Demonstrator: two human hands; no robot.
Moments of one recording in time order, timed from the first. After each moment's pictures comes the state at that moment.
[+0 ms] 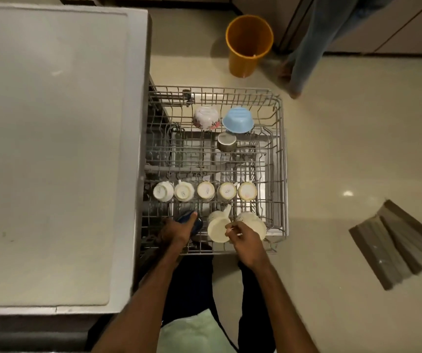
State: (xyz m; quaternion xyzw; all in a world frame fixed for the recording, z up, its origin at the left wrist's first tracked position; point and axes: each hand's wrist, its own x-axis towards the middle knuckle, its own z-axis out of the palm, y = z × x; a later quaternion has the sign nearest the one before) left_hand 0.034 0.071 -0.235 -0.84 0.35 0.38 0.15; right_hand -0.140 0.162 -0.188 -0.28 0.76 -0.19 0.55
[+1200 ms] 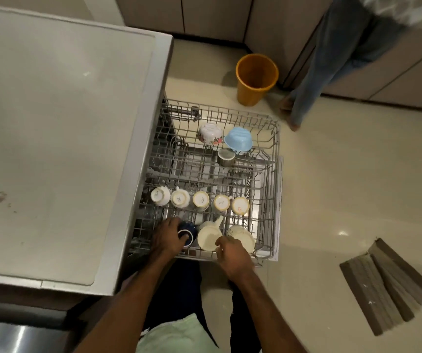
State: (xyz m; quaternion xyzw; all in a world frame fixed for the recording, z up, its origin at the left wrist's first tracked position) left_hand 0.049 0.092 -0.227 -0.66 0.64 0.36 0.16; right_hand -0.142 0.171 -0.182 -0.55 0.72 0.02 0.43
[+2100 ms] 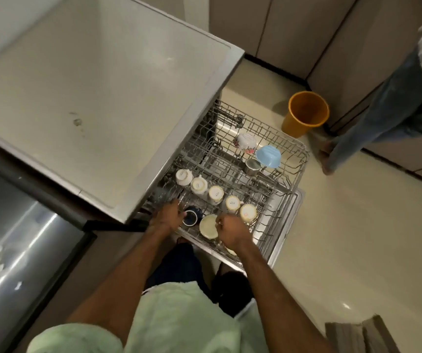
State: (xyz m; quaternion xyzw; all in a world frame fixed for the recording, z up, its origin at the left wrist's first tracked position) left_hand 0.046 0.128 -0.166 -0.76 0.54 0.36 0.07; right_hand -0.163 0.120 -0.138 -0.73 0.57 0.10 0.35
